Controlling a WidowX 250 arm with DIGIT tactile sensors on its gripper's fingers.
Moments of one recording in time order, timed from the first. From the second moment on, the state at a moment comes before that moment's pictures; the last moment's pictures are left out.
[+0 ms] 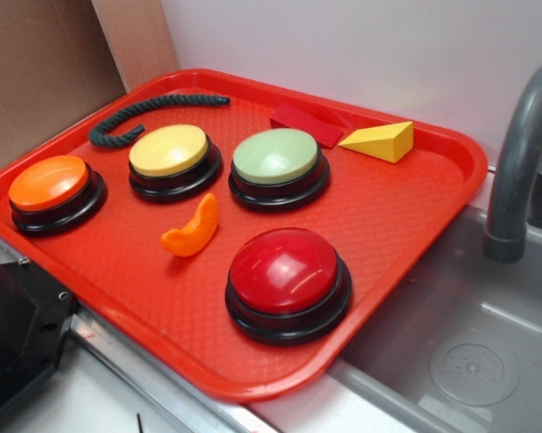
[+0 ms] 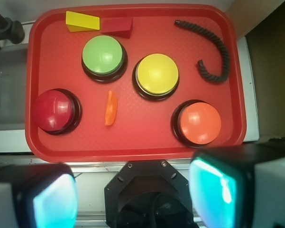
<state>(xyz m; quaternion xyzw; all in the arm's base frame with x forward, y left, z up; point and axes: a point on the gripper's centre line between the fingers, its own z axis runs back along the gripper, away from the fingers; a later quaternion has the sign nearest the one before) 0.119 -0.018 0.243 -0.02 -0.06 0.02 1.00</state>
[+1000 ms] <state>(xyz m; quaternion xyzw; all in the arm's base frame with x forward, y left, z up) 0.155 0.130 0.193 -0.03 -0.04 0.31 0.95</state>
